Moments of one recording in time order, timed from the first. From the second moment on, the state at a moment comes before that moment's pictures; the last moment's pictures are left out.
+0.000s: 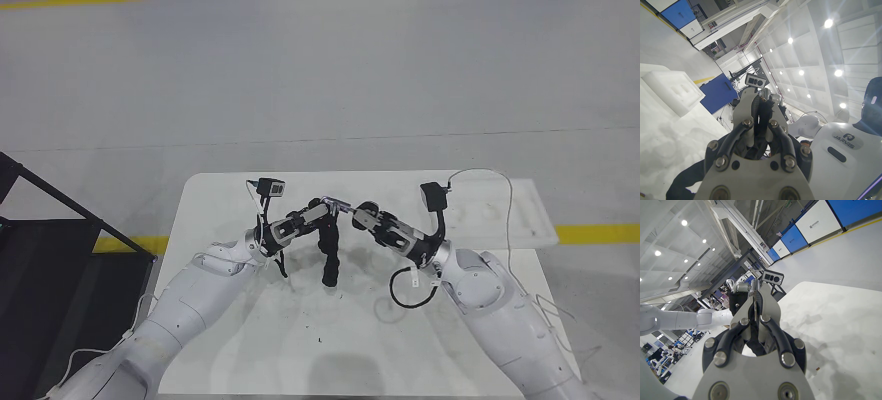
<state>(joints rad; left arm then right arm) 0.82 -1.12 -0.69 -1.04 -0.85 -0.99 -0.83 -1.12 -1.18 1.07 -1.46 -0.11 -0.75 0.37</state>
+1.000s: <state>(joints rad) 0.82 -1.12 -0.69 -1.04 -0.85 -0.99 -0.83 -1.09 -1.19 1.06 -1.43 -0.01 -0.73 0.45</state>
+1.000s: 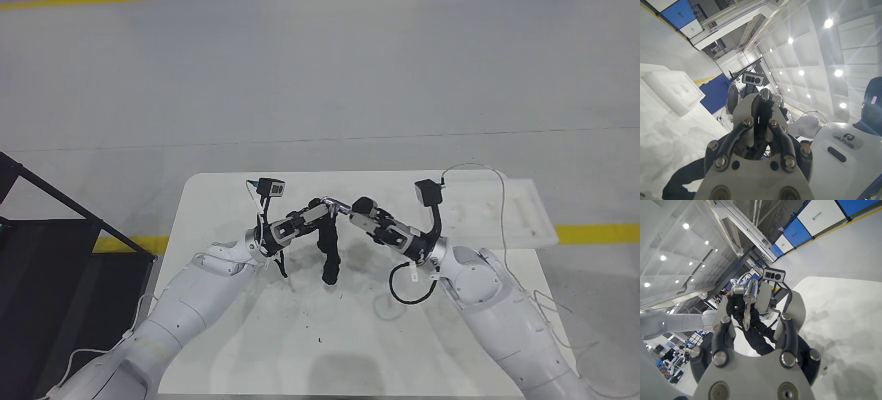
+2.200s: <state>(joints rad) 1.02 -1.06 -0.92 -1.40 -0.21 -0.56 -0.45 -1.11 -1.15 1.20 -1.62 0.07 -0.14 0.68</state>
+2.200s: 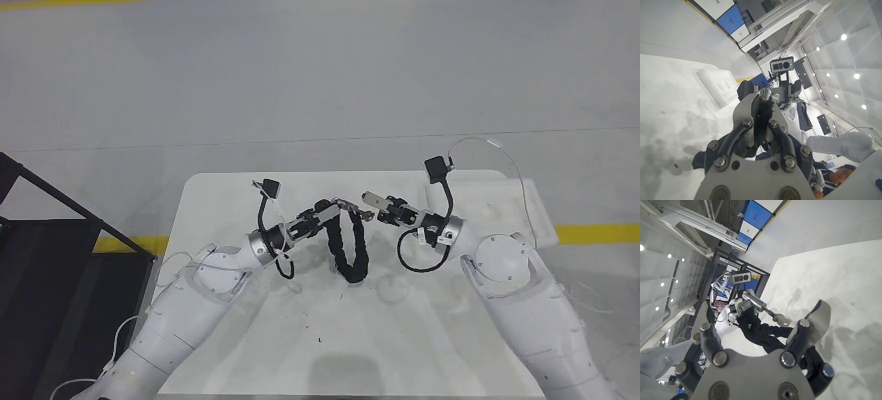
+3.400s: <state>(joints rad) 1.02 -1.10 -0.94 -1.38 -0.16 -0.53 -0.49 -1.08 -1.17 1.17 -1.58 0.18 -0.13 0.67</state>
